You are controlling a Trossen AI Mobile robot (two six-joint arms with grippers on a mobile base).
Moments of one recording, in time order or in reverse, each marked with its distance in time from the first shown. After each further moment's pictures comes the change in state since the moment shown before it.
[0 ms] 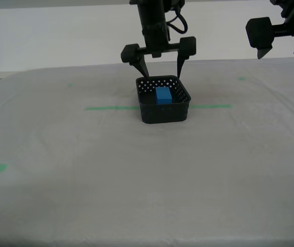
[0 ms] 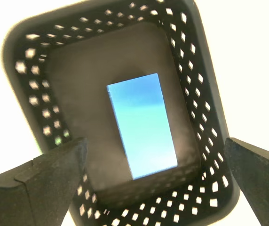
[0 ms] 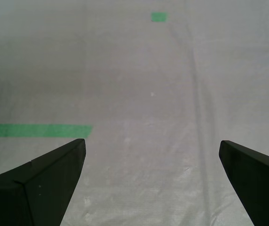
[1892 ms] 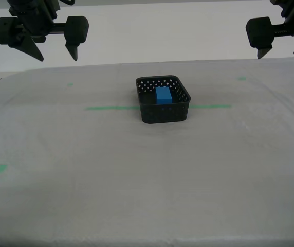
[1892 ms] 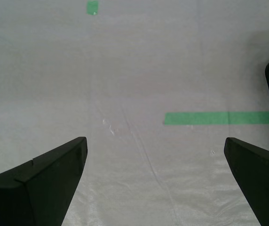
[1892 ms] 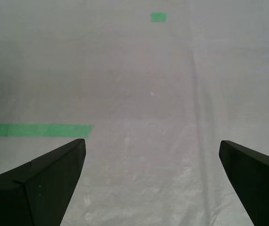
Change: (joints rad) arm 0 0.000 0.000 0.000 0.000 0.000 0.000; arm 1 0.398 -0.884 -1.139 0.506 -0.156 0.262
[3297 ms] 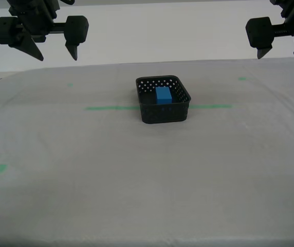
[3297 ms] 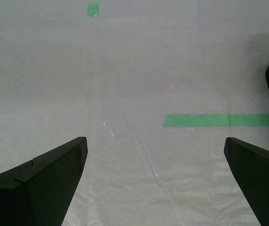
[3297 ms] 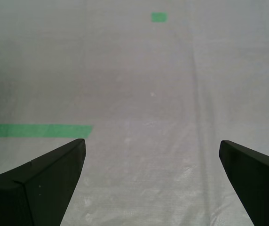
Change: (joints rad) arm 0 0.001 0.000 0.000 0.000 0.000 0.000; arm 1 0.000 0.000 0.000 0.006 0.000 0.000
